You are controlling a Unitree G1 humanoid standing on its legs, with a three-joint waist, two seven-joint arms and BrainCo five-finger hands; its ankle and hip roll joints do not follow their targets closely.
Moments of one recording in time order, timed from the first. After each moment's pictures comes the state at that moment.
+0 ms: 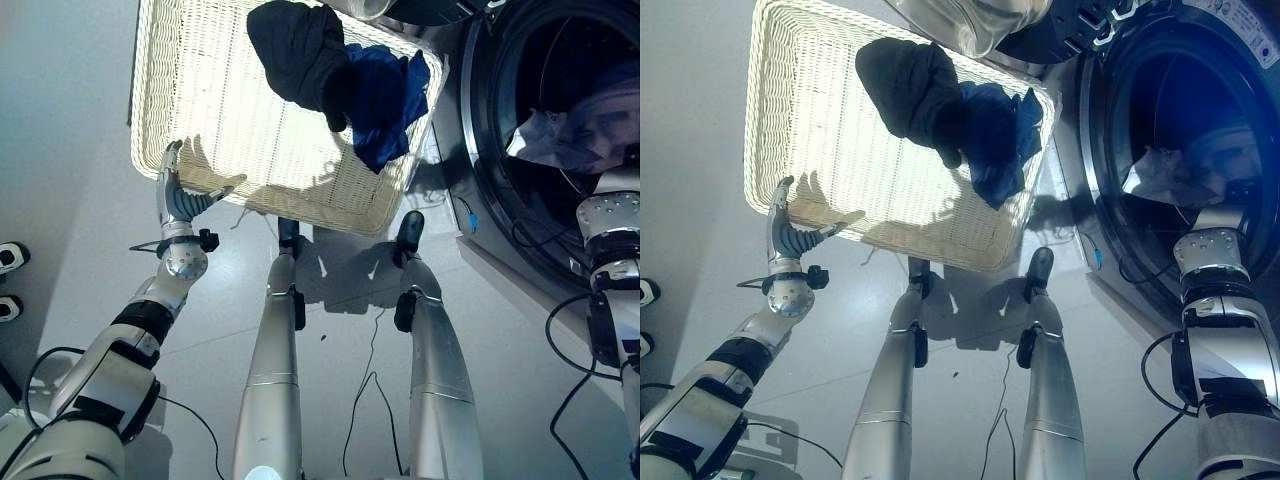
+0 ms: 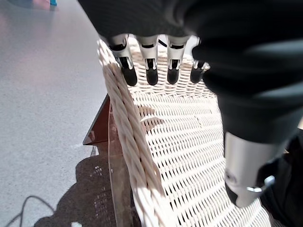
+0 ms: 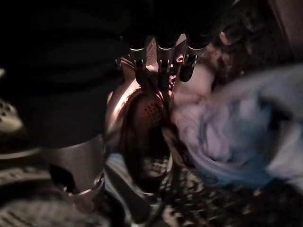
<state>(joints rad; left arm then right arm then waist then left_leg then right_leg) -0.75 0.64 -0.45 0.89 -0.13 -0.46 0.69 -1.09 -0.77 0.06 1.10 1.26 -0.41 -0.61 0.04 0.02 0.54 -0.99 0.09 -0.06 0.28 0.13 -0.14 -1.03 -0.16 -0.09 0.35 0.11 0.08</state>
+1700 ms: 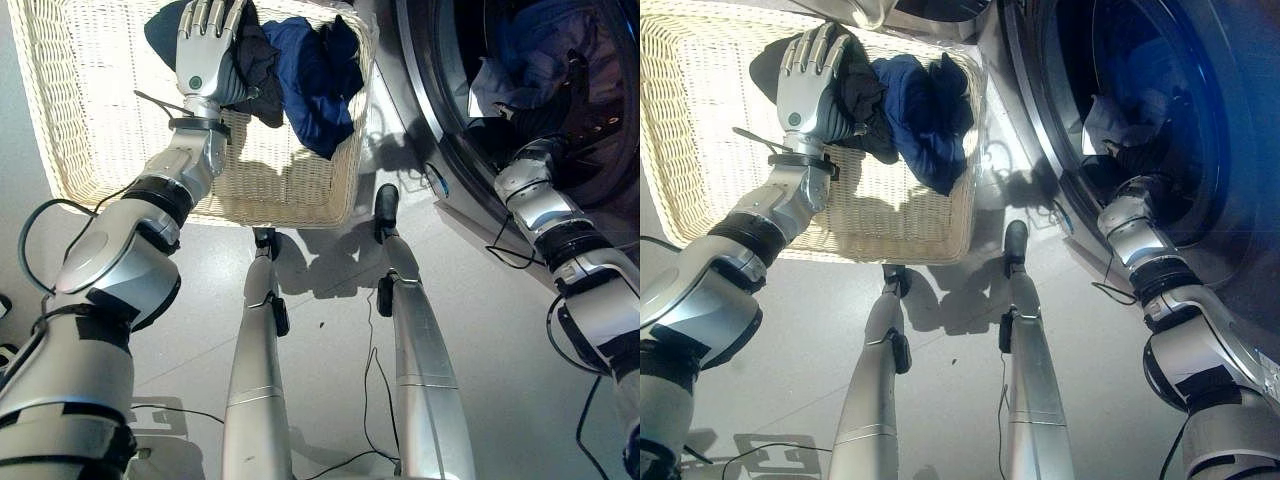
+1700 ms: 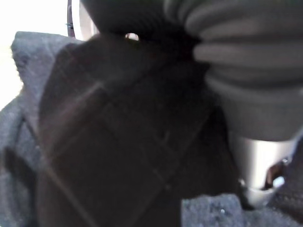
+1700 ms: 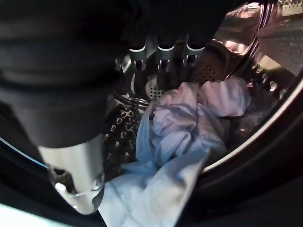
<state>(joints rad) -1.44 0.64 -0.91 1.12 0.33 -0.08 0.80 -1.14 -0.71 0.52 0.86 0.19 -0.01 -0.89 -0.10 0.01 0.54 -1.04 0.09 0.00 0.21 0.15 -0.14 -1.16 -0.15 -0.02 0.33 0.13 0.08</state>
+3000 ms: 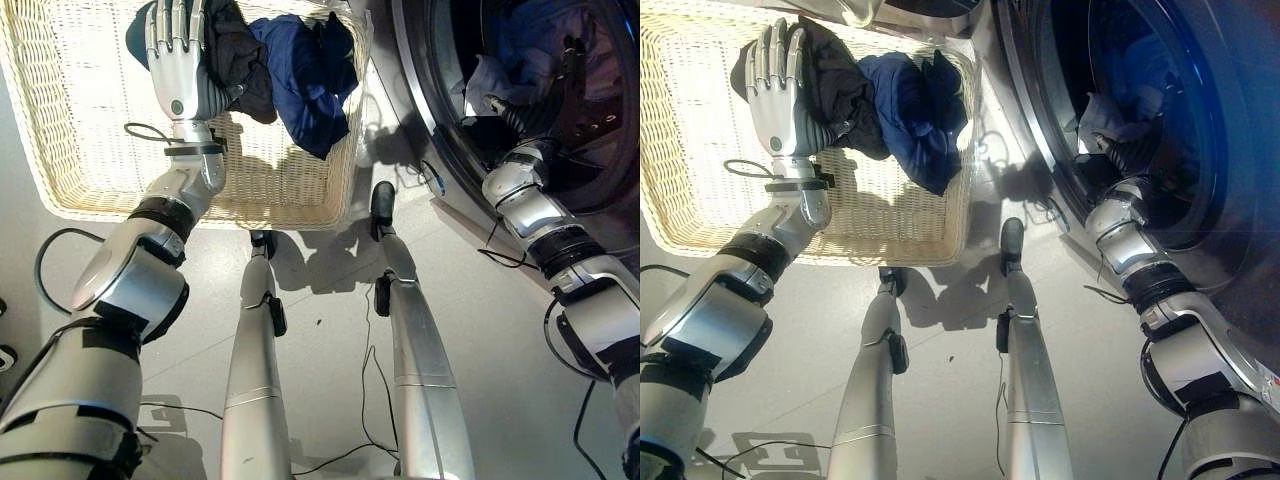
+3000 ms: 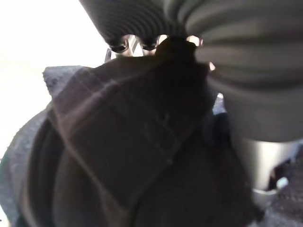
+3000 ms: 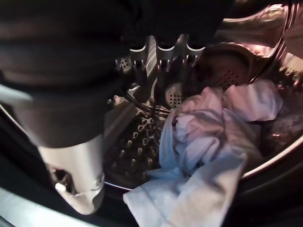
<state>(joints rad) -1.33 0.60 -0.69 1.16 0.41 -0.18 1.13 -1.09 -0.70 0.52 0.72 0.13 -0.01 -0.99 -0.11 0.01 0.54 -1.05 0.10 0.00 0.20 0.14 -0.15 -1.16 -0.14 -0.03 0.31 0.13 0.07</state>
